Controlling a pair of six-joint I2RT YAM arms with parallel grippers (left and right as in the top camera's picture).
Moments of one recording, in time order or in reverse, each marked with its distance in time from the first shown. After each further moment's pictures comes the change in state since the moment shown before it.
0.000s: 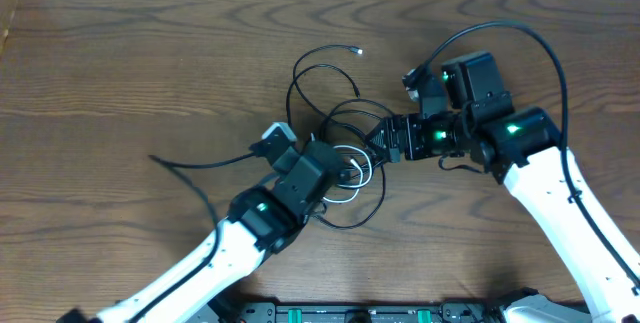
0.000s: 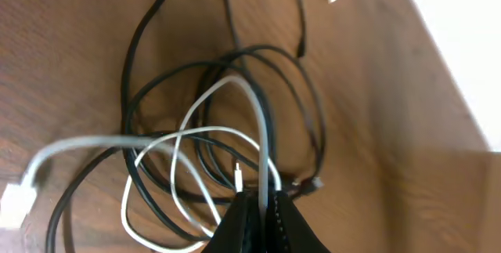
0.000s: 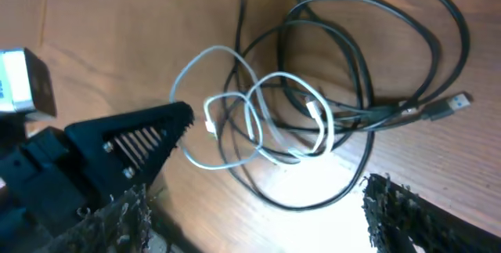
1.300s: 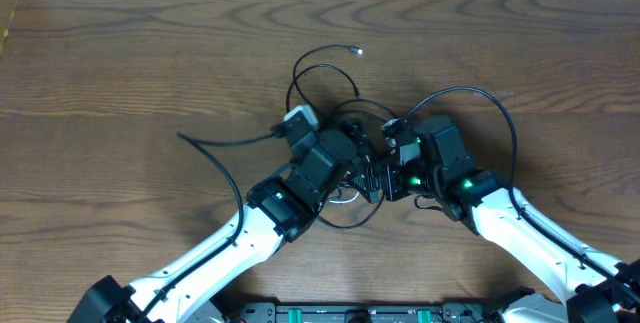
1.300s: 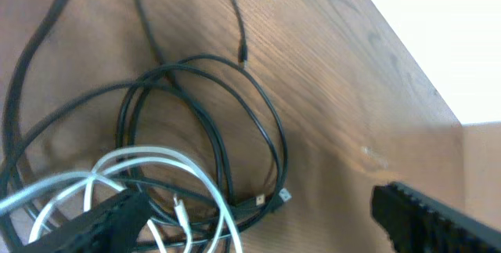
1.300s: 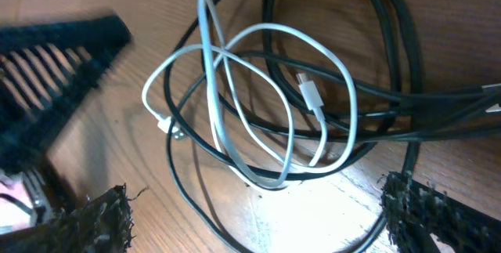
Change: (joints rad) left arm 0.001 0.121 0.000 0.282 0.008 0.185; right arm 0.105 0.013 -0.528 0.673 0.008 0.066
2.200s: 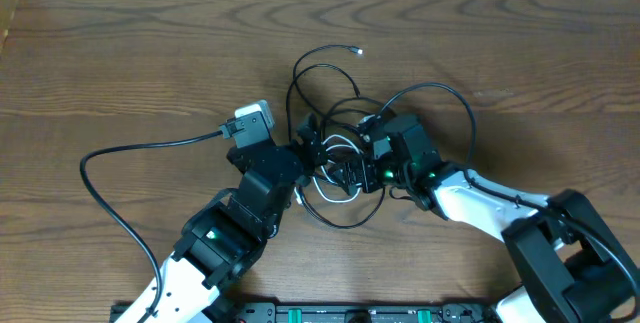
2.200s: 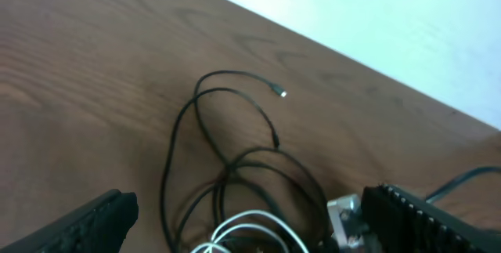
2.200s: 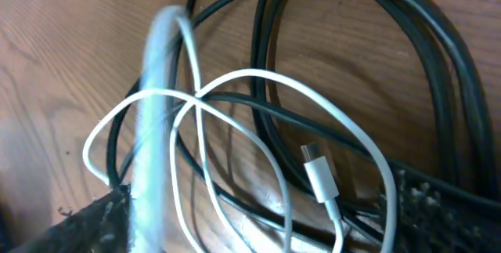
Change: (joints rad) left arm 0.076 -0.391 0.000 -0.260 -0.161 0.420; right arm 0.071 0.298 0.044 0.298 0.060 -0.002
